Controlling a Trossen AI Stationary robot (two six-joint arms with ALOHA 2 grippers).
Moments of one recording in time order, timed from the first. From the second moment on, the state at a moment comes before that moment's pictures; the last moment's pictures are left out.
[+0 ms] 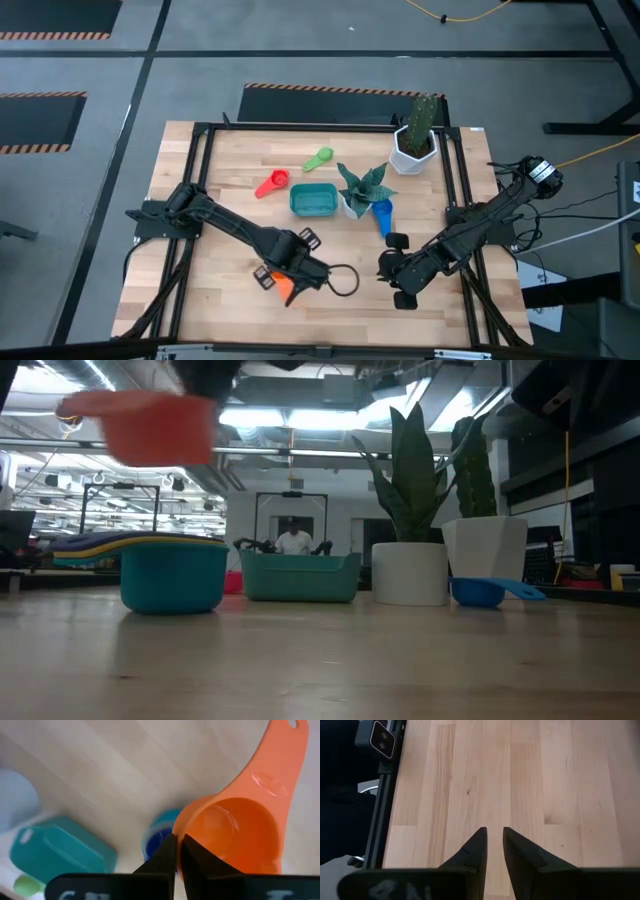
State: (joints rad) left arm -0.42 2.03 1.93 -1.43 -0.15 0.41; right arm 0.66 1.43 0.99 -0.54 0.24 0.57
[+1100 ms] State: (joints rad) left arm -0.23 2.03 1.93 -1.51 -0.02 0.90; right arm 0.66 1.43 0.99 -0.54 0.24 0.68
